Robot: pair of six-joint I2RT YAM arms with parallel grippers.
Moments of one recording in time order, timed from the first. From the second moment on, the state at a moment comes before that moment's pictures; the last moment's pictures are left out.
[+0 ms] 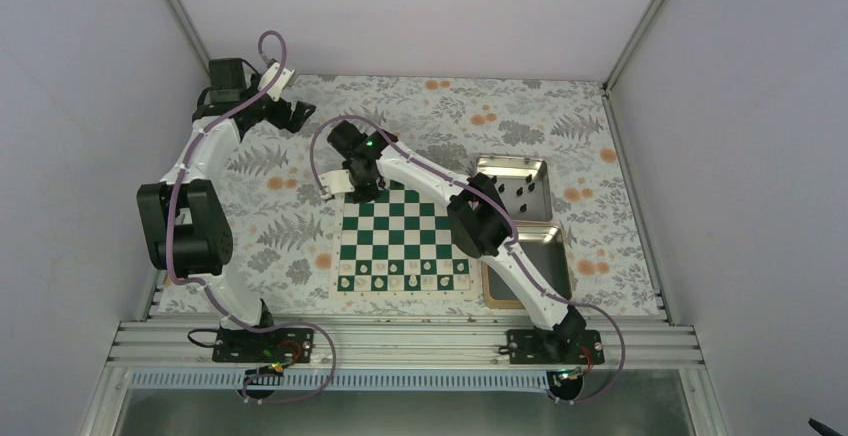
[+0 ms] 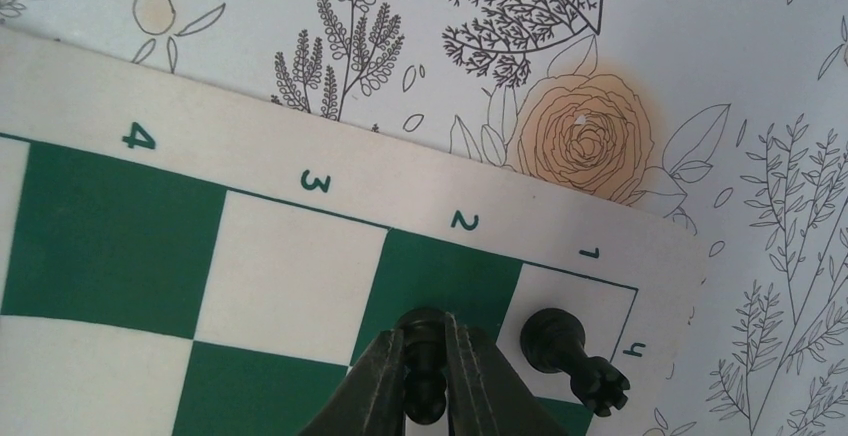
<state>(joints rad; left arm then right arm) 0.10 1.74 1.41 -0.33 0.56 0.48 0.88 2.56 2.34 -1.01 -0.11 -1.03</state>
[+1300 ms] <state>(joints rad) 0.11 1.69 1.42 -0.33 0.55 0.46 0.57 2.02 2.07 -1.03 -0.18 -0.98</state>
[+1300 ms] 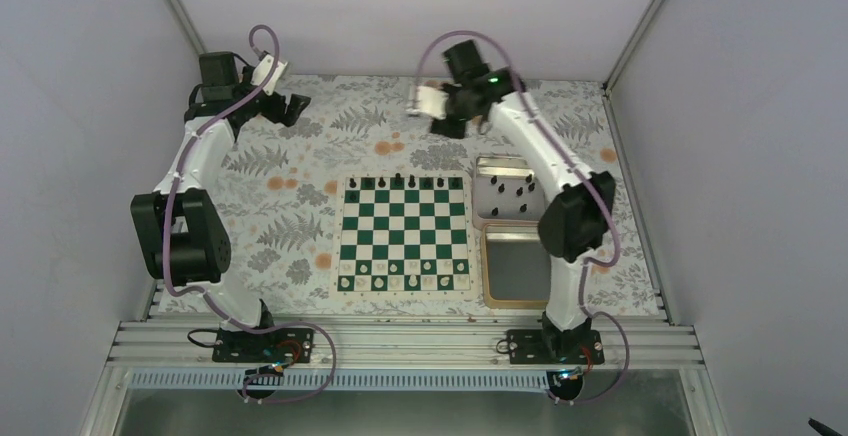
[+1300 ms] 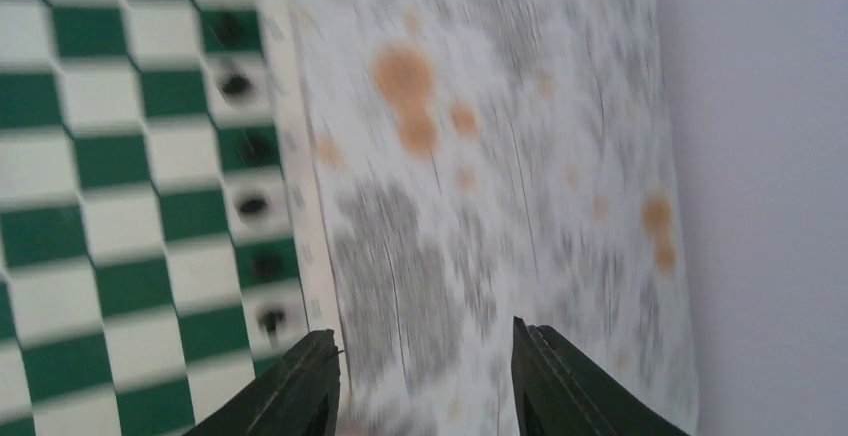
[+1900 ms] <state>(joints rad) 0.12 1.70 1.40 -0.32 0.54 0.43 0.22 1.91 1.59 -1.04 -0.10 -0.97</state>
